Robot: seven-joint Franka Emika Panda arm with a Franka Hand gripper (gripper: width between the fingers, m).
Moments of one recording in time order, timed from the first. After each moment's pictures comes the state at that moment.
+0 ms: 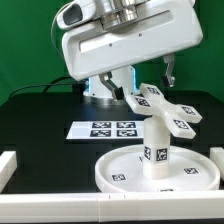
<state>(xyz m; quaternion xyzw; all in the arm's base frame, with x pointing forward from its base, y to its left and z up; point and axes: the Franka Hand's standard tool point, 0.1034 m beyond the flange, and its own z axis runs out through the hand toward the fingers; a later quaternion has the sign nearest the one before) 0.568 0.007 0.140 -0.97 0.17 -0.04 0.15</state>
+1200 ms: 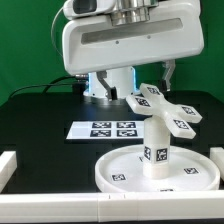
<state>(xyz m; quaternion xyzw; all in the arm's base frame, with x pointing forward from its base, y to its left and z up) 0.572 0.000 0.143 -1.00 -0.06 -0.04 0.06</state>
